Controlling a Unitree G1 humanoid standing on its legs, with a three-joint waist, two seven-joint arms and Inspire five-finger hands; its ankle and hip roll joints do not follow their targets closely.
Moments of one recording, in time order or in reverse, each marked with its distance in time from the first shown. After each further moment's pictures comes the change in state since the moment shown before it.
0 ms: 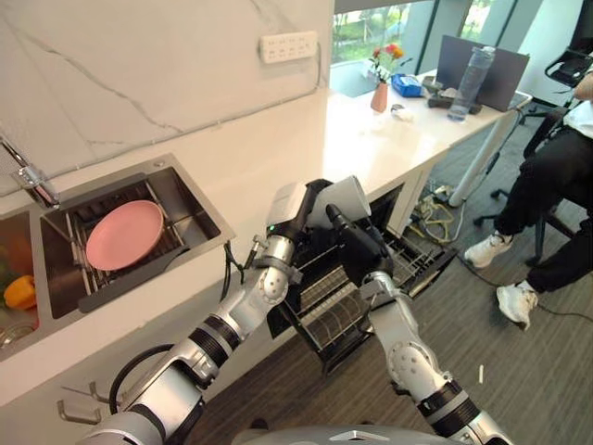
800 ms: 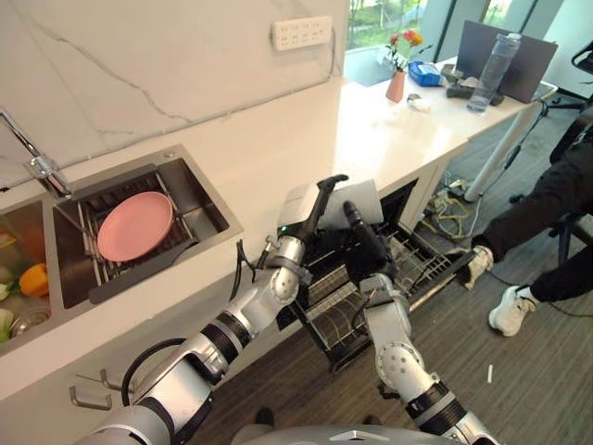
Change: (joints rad) left arm -0.012 -0.012 -0.033 -0.009 -0.009 -0.003 0.019; right arm -0.002 0.092 -0.034 -0.007 0.066 -0.144 -0.127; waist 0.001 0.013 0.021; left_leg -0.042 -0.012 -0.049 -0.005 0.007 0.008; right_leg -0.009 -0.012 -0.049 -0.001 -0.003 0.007
